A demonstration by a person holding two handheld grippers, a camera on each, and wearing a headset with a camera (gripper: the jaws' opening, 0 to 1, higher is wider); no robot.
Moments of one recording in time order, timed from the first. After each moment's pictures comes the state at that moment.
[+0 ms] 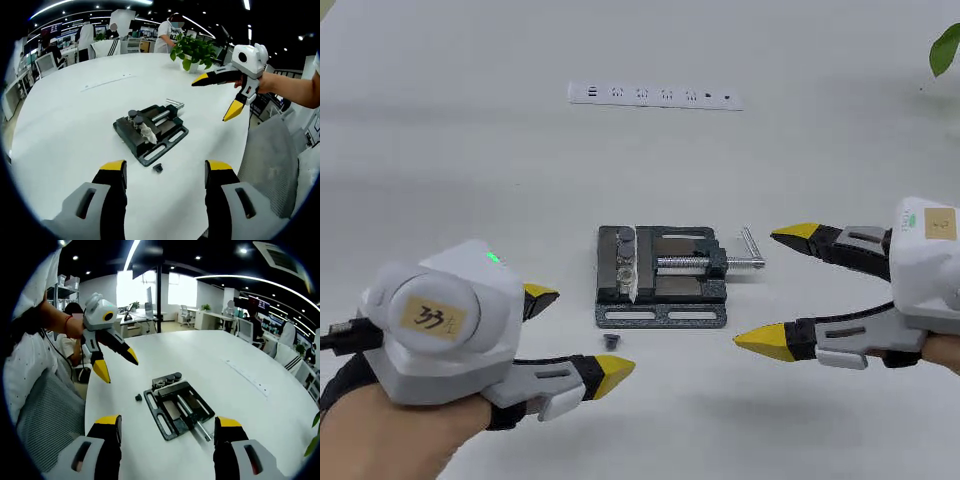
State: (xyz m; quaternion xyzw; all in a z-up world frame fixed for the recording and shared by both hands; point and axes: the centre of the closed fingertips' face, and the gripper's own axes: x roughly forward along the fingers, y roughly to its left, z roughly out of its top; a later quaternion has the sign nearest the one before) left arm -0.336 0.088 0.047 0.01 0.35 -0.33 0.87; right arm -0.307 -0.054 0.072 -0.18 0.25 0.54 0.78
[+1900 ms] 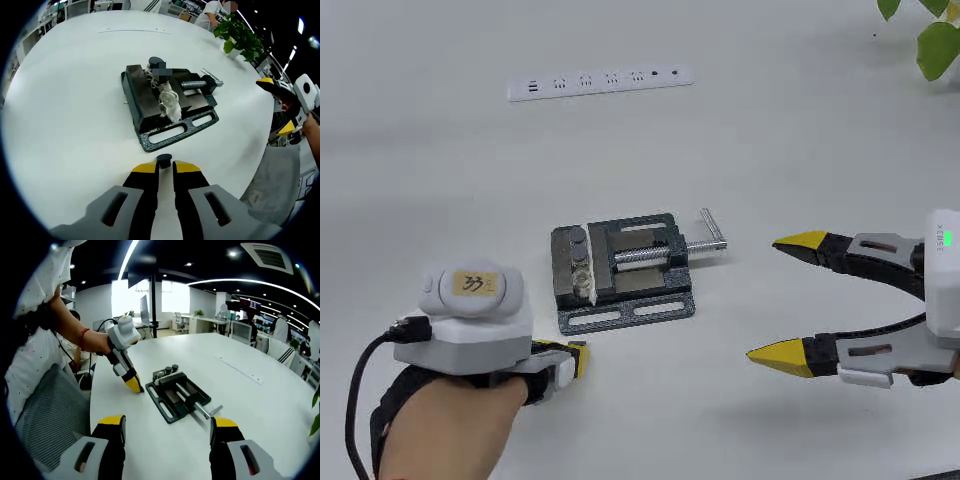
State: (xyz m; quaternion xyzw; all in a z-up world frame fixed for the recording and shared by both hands) left arm -0.330 0.071 -0.030 -0.07 0.51 -0.21 0.83; right arm -0.329 -0.098 0.066 -0.15 0.23 0.53 0.80
